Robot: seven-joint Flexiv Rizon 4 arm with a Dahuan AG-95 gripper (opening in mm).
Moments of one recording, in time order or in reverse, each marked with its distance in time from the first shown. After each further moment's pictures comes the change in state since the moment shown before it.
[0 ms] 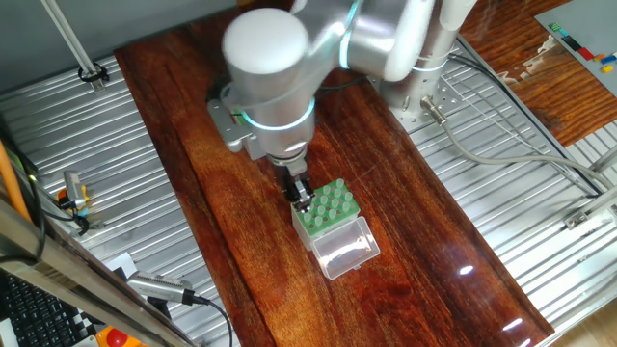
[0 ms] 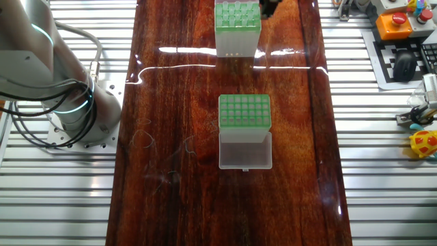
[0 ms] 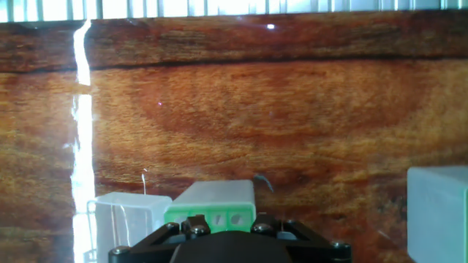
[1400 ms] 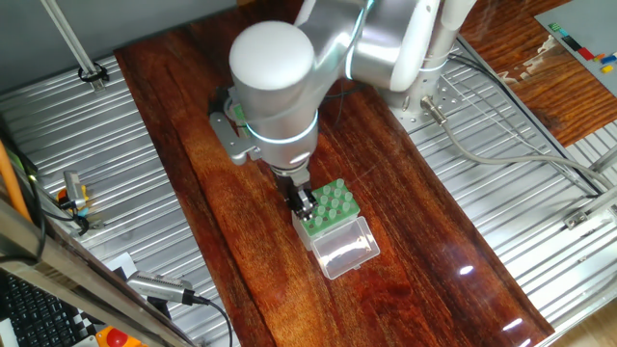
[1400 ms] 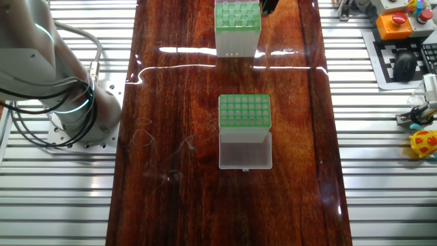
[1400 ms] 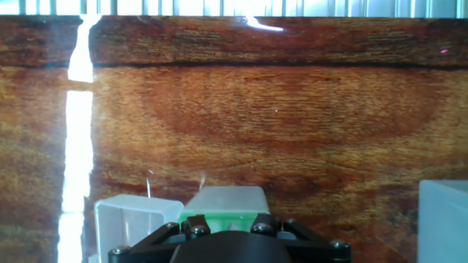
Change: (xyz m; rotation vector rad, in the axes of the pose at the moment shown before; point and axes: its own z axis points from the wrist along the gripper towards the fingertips) arm -0.007 0.015 0.015 0.004 -0.019 -0.049
